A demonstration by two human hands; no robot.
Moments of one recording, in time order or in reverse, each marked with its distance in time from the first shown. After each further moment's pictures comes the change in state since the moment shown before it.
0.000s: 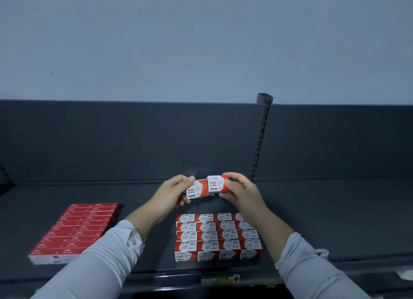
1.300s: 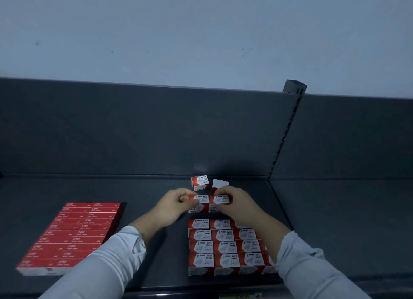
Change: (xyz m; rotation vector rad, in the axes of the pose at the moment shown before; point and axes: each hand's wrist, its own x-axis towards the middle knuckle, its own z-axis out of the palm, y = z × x) left_hand 0.048 -0.075 -0.049 0.206 -0.063 -0.055; right_hand 0.060 0.048 0.029 -0.843 -0.218 0.016
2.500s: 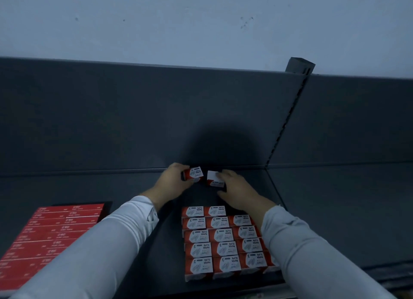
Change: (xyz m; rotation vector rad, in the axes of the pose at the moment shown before) left_hand 0.079 -0.001 -0.006 0.607 0.122 0.076; right_hand 0.061 0.038 0.004 -0.447 -0.062 0.048
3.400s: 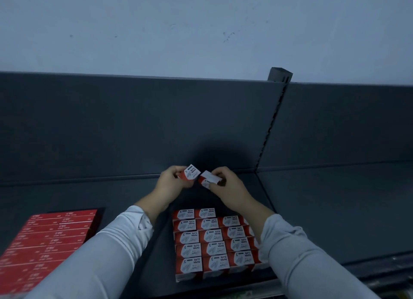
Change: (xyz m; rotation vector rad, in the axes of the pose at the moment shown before) left_hand -0.013 0.029 0.009 -0.665 0.062 -0.221; right_hand -0.028 -0.012 -0.015 0.661 0.265 0.030
